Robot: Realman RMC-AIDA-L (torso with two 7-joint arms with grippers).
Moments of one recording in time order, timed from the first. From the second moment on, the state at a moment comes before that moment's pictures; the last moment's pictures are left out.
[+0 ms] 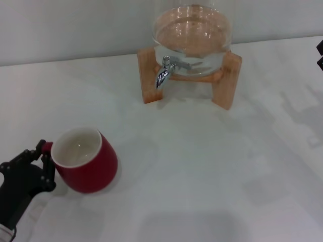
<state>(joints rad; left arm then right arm) -0.28 -2.08 2.65 0.16 -0.75 1.31 -0.22 0.29 2.01 -1.80 -0.13 0.30 -1.57 0.34</state>
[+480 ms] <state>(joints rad) -0.42 -2.08 2.65 0.02 -0.75 1.26 -0.45 0.28 2.01 -1.84 -0.16 0.30 -1.58 0.36</state>
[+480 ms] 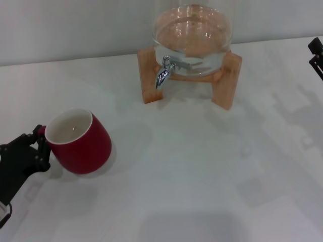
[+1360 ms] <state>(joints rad) -0.57 -2.08 2.66 -0.01 -0.72 1.10 -0.47 0.29 2.01 -1.86 -0.17 0.30 -1.59 0.36</state>
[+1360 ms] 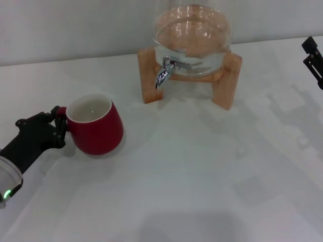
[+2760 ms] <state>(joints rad) -0.72 -2.08 2.66 0.01 -0.62 0.93 -0.42 0.30 2.01 -1.86 -0.17 0.30 -1.58 0.35</state>
